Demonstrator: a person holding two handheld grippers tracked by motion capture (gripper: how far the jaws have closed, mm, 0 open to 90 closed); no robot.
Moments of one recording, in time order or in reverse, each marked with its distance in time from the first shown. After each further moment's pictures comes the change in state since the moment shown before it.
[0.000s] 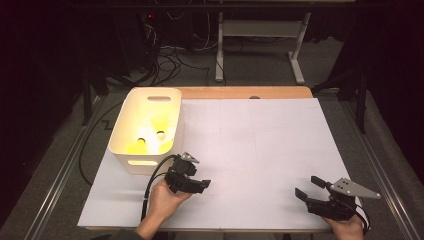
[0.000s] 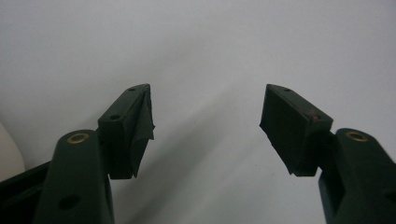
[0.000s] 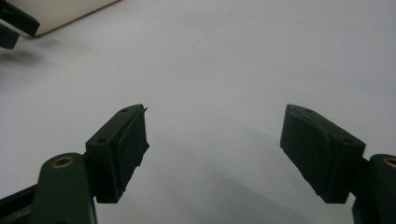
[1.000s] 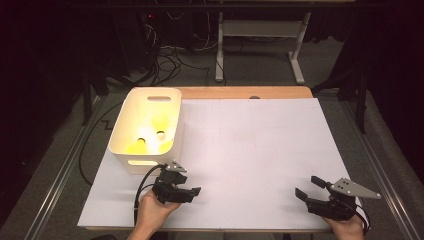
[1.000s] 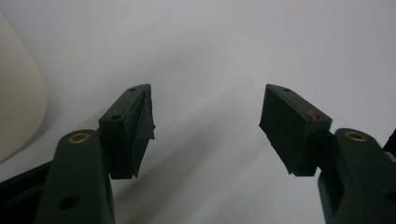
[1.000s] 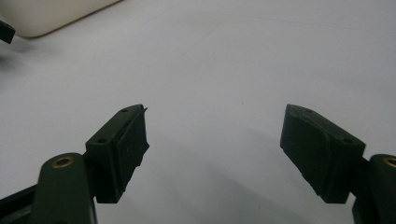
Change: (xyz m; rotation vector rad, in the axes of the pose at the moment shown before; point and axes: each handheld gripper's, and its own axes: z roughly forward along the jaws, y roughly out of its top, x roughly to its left) left arm 0.005 -0.035 -0.019 -0.036 0.004 -0.023; right arm 0.000 0.000 0.000 -0.001 0.000 0.004
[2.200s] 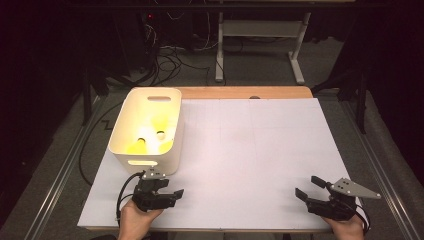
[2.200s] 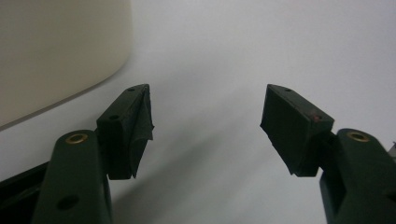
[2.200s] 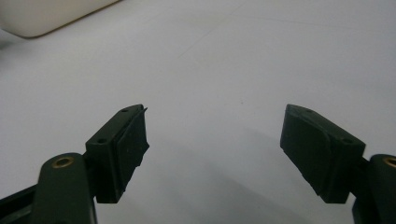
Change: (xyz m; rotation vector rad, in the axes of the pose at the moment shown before) left arm 0.019 -0.037 -0.029 -0.079 0.077 -0.068; right arm 0.000 0.000 0.000 0.001 -0.002 -0.001
